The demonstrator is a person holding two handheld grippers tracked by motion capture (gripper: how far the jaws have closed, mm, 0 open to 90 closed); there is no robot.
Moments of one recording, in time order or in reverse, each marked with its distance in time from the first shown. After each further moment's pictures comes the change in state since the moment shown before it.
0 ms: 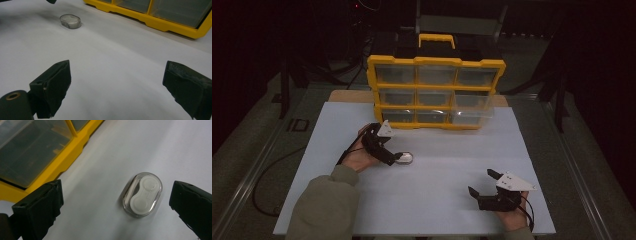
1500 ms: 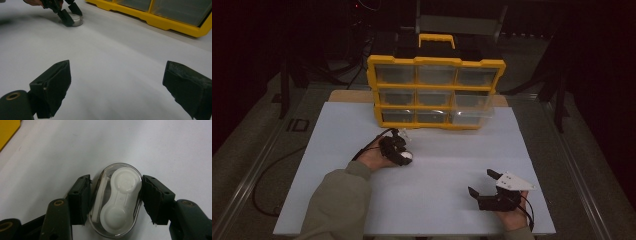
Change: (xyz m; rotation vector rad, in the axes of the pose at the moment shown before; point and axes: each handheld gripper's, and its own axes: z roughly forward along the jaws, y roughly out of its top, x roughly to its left) left arm -0.007 0.011 0.053 0.212 -0.211 -0.008; right arm -0.001 -0.001 0.001 0.010 0.008 0.003
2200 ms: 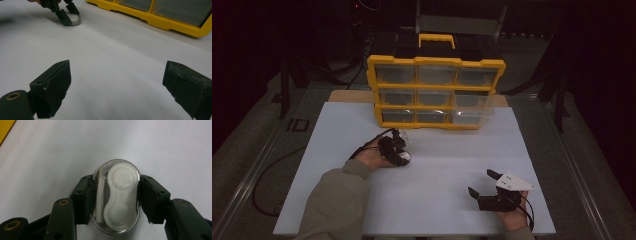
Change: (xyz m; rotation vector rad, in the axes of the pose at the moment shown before) left arm -0.003 0.001 -0.004 0.069 0.016 0.057; right arm 0.000 0.000 -0.001 -0.001 0.004 0.001
